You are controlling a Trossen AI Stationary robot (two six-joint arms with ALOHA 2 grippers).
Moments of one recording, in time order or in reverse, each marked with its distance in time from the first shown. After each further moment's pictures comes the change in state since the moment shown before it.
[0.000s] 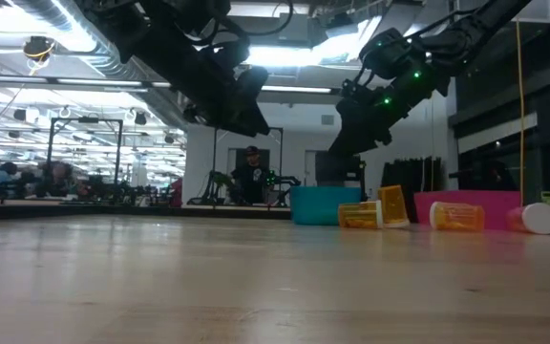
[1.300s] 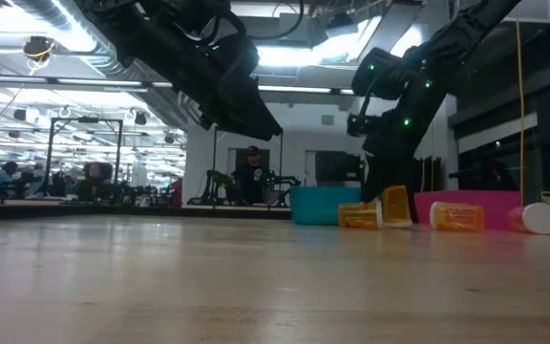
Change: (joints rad) left arm 0.000 0.000 0.000 0.000 0.290 0.050; right arm 0.152 0.076 0.000 -0.343 0.045 0.010
